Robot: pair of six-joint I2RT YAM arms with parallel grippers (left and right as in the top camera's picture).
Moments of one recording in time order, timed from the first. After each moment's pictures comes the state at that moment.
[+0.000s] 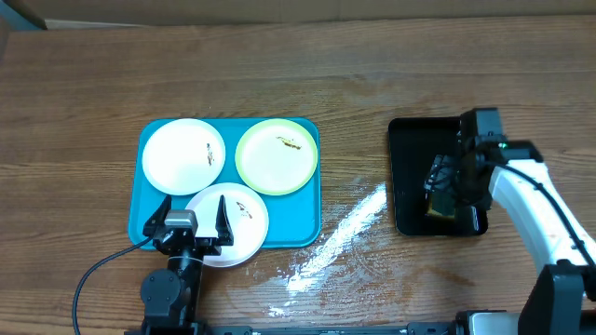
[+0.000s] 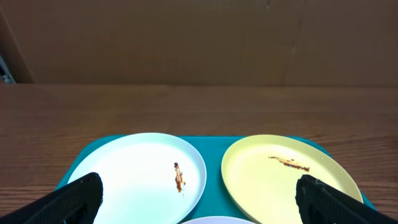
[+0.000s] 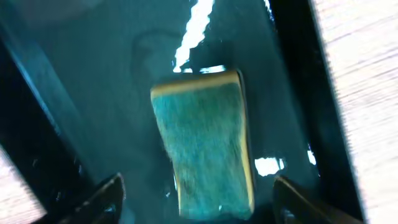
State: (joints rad) left arm -0.03 0.02 0.01 -0.08 0.00 -0.05; right arm 0.02 1.53 0.98 -0.84 0.02 0.41
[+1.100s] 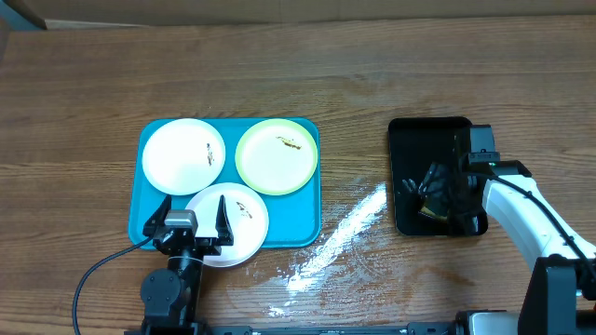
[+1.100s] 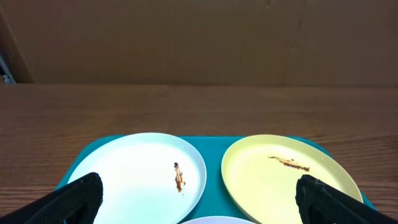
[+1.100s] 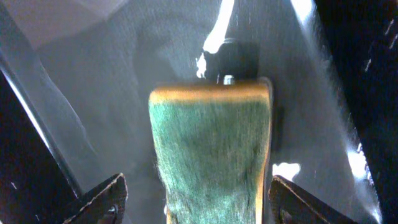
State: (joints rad) left arm -0.03 0.02 0.01 -0.08 0.00 -0.05; right arm 0.02 1.53 0.84 -0.63 -0.01 0.46
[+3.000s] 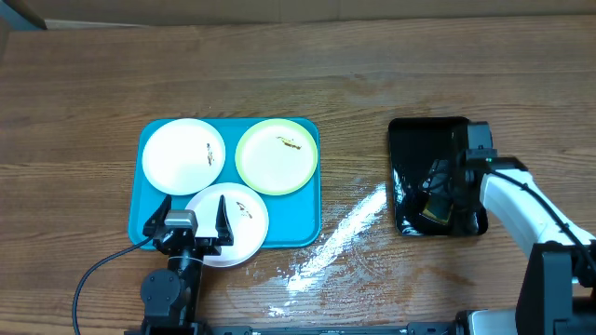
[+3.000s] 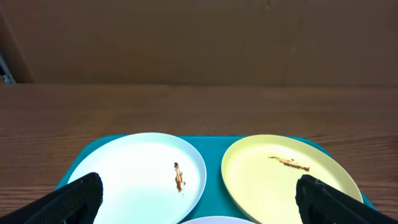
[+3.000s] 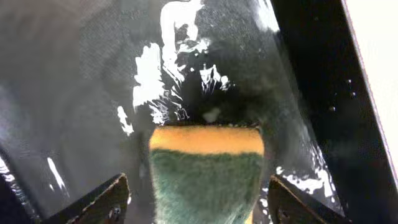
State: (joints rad) left arm -0.03 0.02 0.01 -0.08 0.00 -0.05; right arm 0.02 1.58 0.87 -0.63 0.06 0.43
